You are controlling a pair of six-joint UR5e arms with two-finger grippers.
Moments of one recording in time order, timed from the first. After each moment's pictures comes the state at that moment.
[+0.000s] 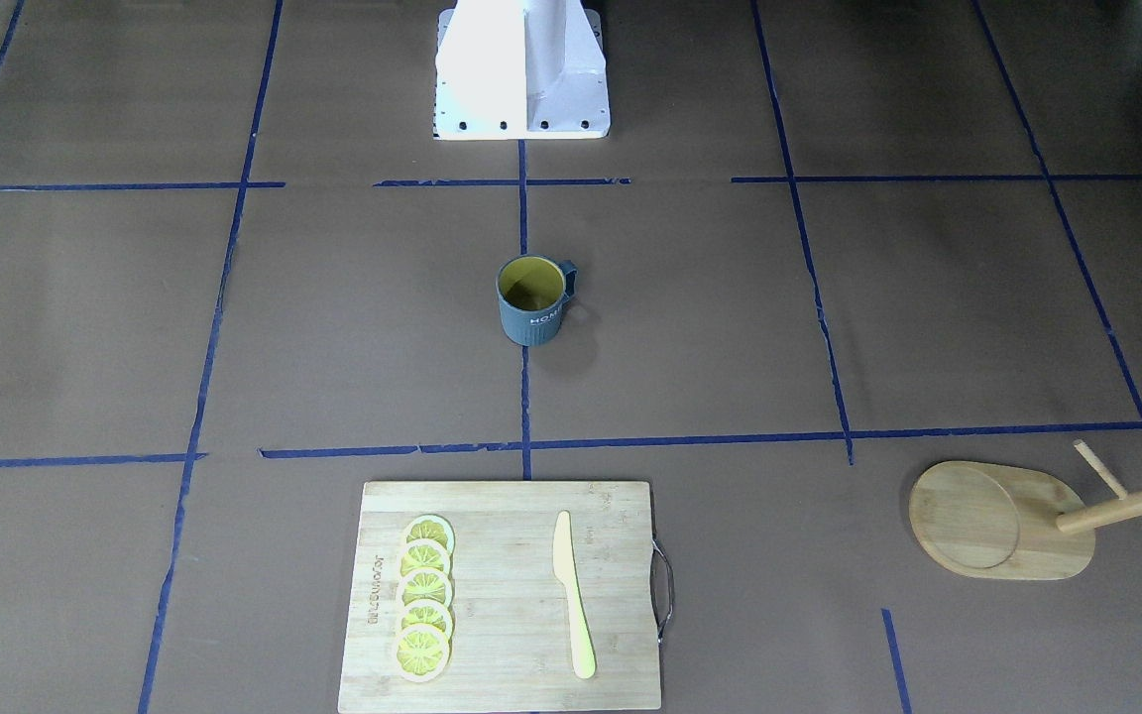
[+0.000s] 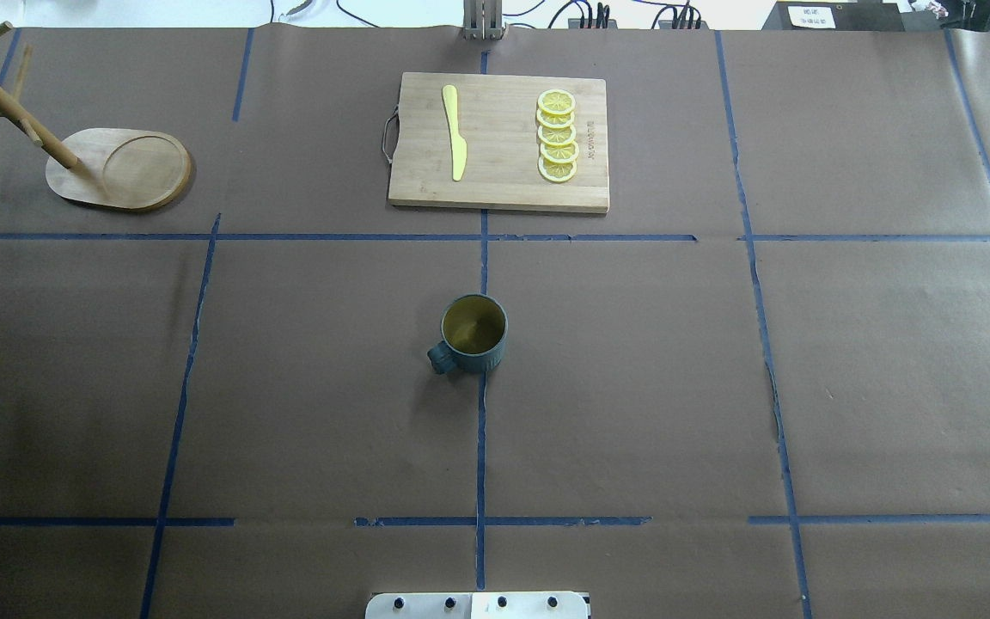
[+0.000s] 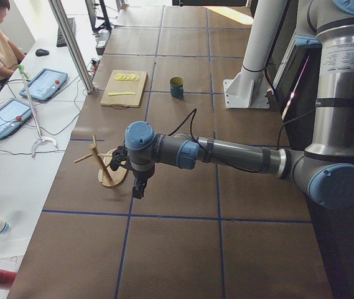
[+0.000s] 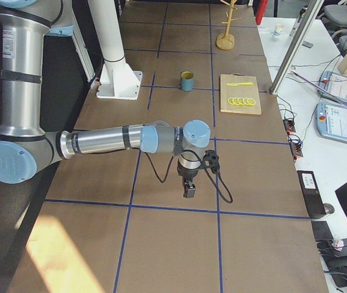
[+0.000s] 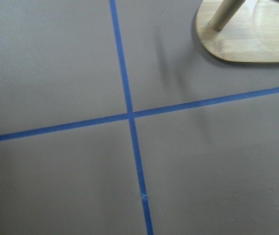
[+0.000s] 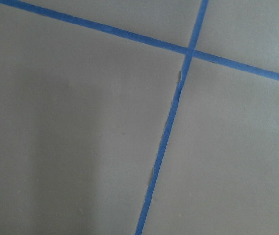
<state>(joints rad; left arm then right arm) -1.47 -1.56 -1.73 -1.69 -2.40 0.04 1.48 -1.70 1.85 -1.73 2.27 -0.17</state>
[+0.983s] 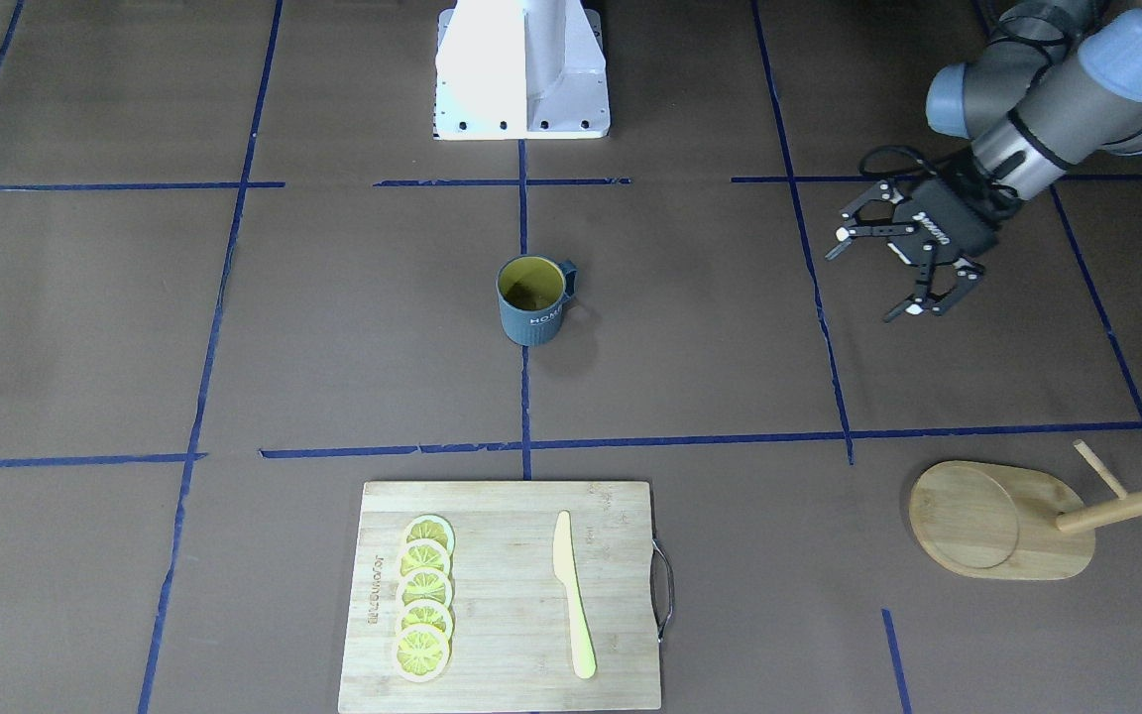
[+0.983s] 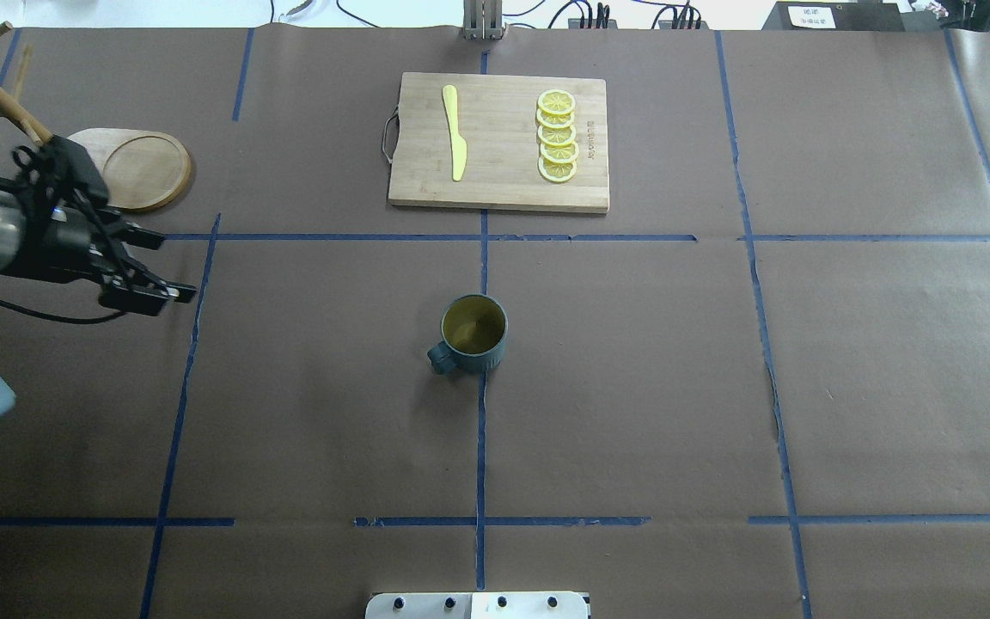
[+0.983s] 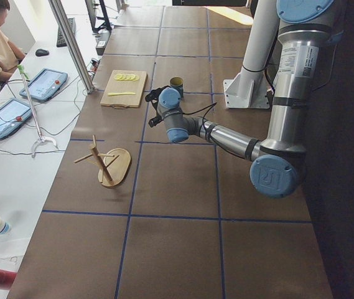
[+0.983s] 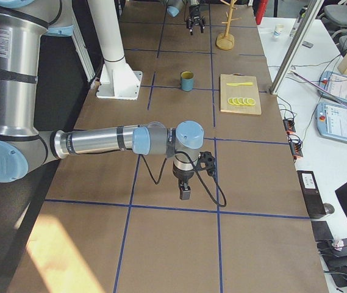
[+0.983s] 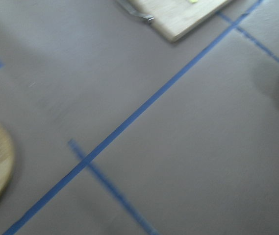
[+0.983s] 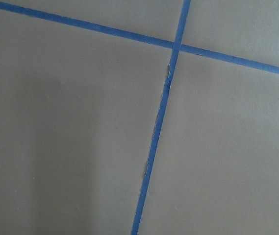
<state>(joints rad) -0.83 -1.69 -1.75 -2.55 -2.14 -0.37 1.49 -1.72 1.86 -1.72 2.27 -0.15</state>
